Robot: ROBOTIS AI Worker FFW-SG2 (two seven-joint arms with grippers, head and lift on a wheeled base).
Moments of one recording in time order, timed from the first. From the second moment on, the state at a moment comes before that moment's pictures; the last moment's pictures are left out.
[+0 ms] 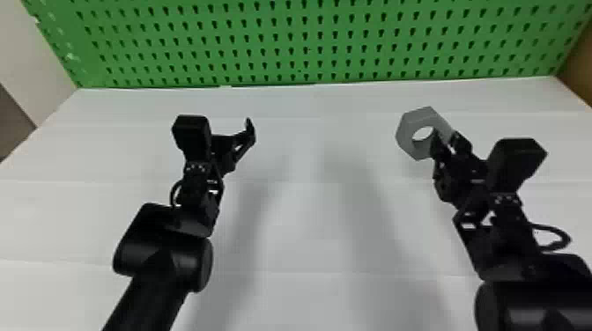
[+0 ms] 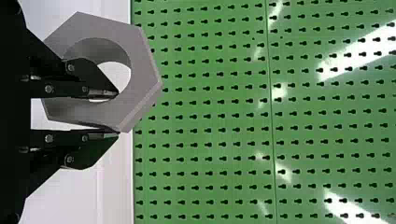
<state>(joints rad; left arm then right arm) -0.14 0.18 -0.17 -1.45 0.11 -0.09 0.16 0.04 0.00 0.04 -1.67 -0.05 0.02 0.02</state>
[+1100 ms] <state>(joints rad) -0.15 0.17 -0.16 -1.45 0.10 -0.09 0.16 0.03 -0.02 0.06 -1.67 -0.04 0.03 0.02</state>
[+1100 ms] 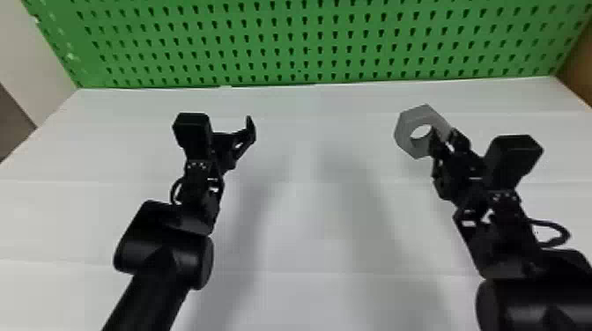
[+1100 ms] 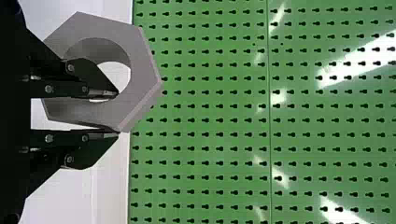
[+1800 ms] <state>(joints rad) -0.15 0.17 -0.16 -1.45 0.10 -0.09 0.16 0.03 -0.02 0.06 -1.67 -0.03 0.03 0.02</state>
